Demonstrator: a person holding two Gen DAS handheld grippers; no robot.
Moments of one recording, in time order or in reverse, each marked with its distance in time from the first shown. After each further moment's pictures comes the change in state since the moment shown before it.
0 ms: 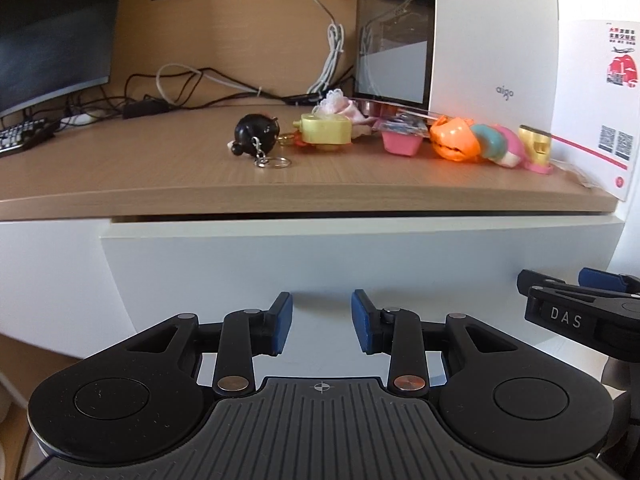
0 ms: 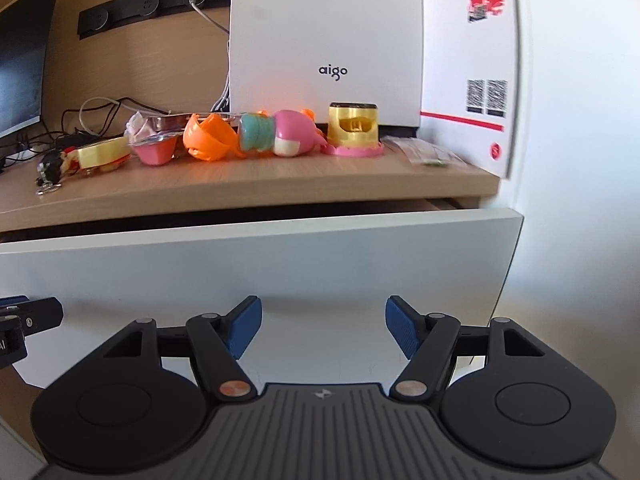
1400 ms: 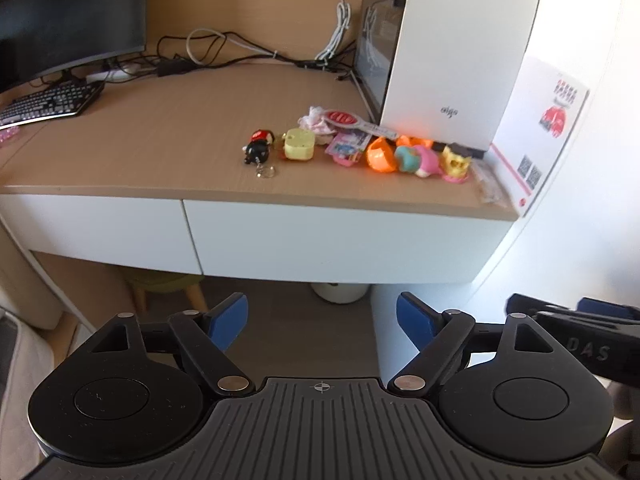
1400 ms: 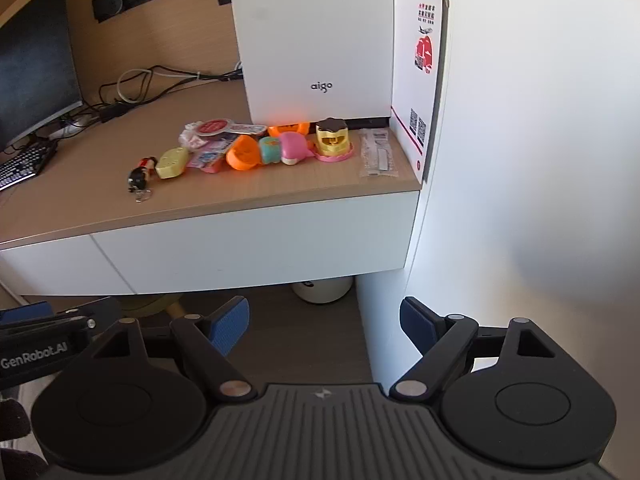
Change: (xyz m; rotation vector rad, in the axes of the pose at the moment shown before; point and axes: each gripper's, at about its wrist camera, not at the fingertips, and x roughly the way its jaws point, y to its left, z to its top) left arm -0.184 -0.052 0.096 -0.110 0.292 0.030; right arm -0.172 -0.061 0.107 0.004 0.366 0.128
